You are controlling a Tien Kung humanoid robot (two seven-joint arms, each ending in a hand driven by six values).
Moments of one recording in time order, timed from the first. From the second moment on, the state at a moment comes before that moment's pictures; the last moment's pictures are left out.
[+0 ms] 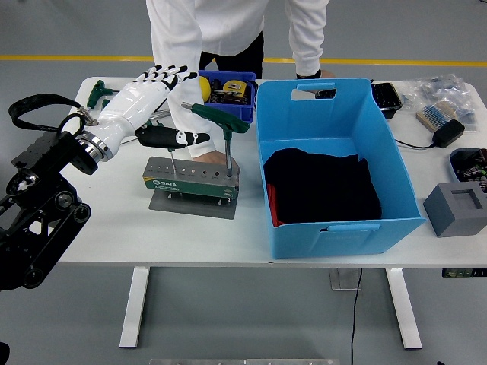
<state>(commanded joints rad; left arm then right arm) -0.51 0.28 -1.09 -1.42 2.14 -0.06 0.01 0.15 -0.17 0.42 0.18 -0.13 -0.07 -0.15</state>
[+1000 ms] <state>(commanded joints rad) -0.83 0.23 -0.70 -1.11 2.17 -0.09 0.04 0.14 -0.17 0.43 0.18 -0.17 -0.10 -0.13</state>
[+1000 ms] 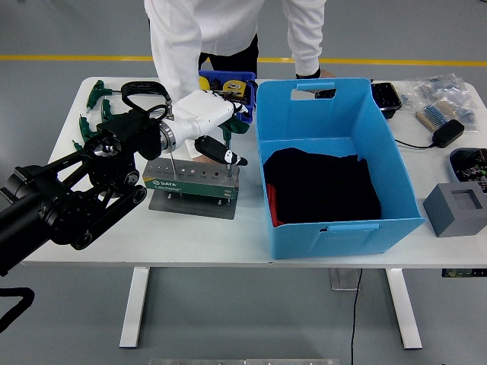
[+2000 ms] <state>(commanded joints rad) -0.87 0.20 -0.67 -0.99 2.14 -0.03 0.03 0.15 -0.18 0.44 0.18 -0.20 -0.11 -0.11</state>
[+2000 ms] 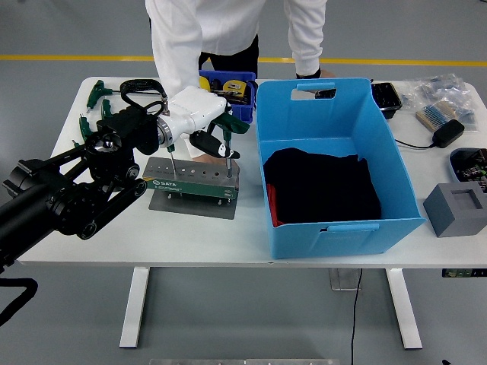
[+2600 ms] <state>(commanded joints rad) -0.88 0.18 -0.64 -0.96 2.13 -0.01 0.03 0.15 -0.18 0.42 0.18 -0.20 -0.11 -0.11</state>
